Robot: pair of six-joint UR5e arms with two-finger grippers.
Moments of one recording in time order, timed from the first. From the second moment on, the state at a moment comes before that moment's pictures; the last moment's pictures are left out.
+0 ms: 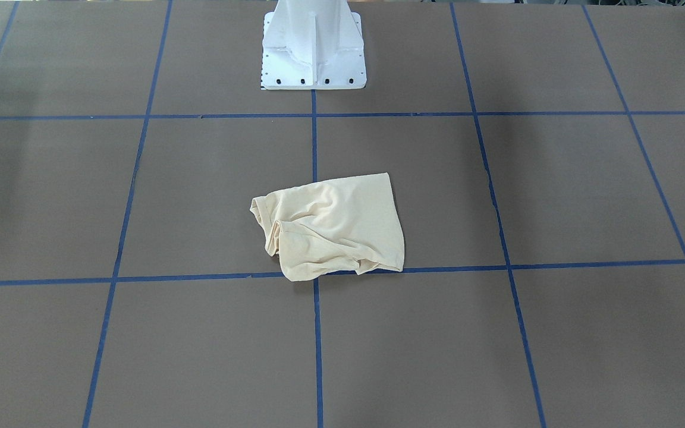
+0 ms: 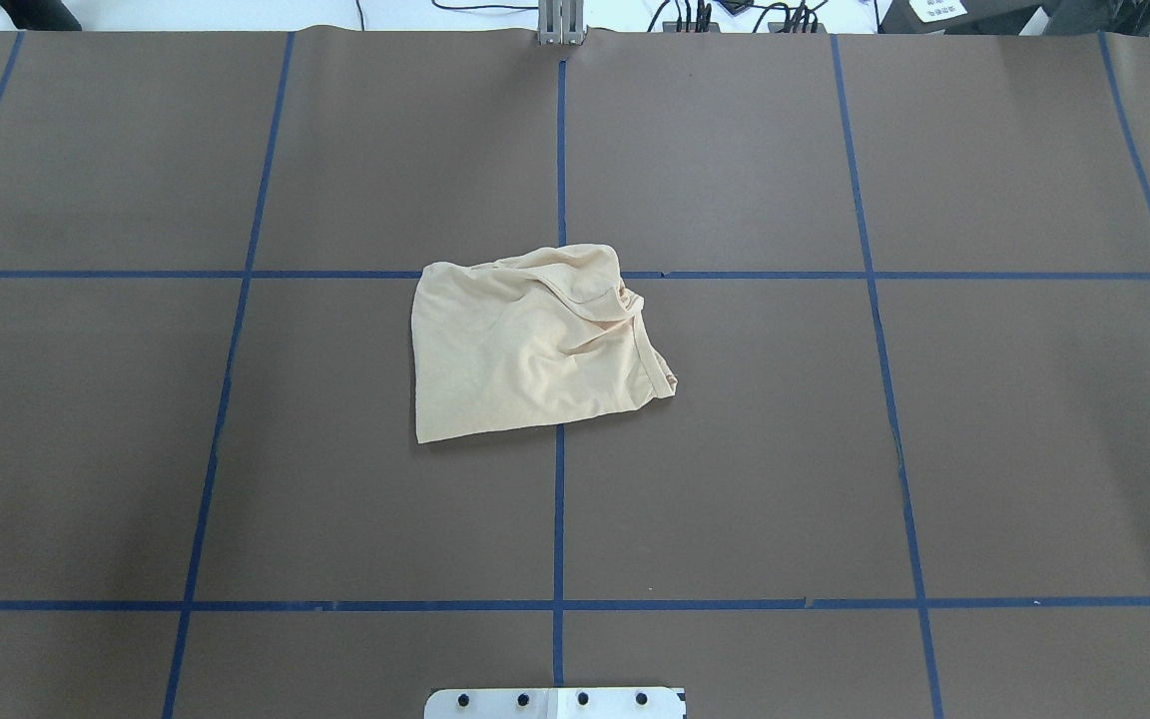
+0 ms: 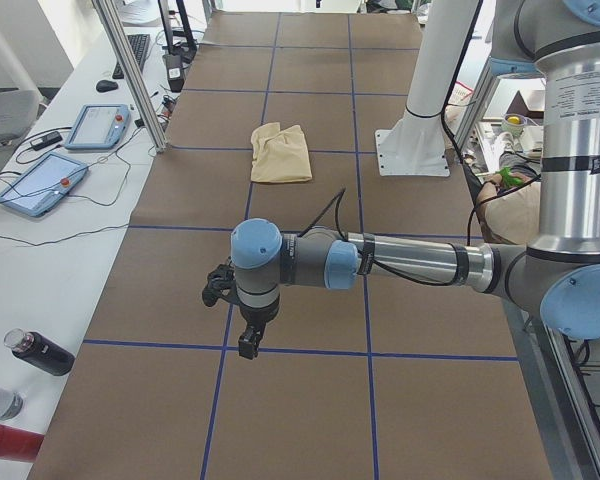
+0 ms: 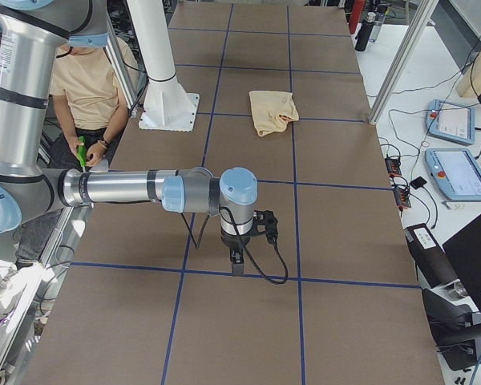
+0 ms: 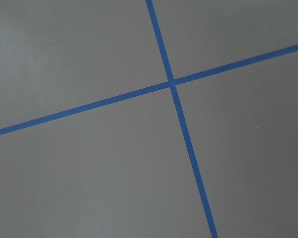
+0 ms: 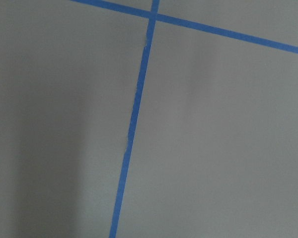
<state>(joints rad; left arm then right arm) -1.60 -1.51 -1.73 -1.56 -2.26 0.26 1.52 -1.83 1.90 -1.64 2.21 -0.14</state>
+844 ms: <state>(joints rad) -1.60 -1.51 -1.73 -1.57 -2.26 0.26 1.53 -1.83 1.87 -1.64 2.24 -0.14</state>
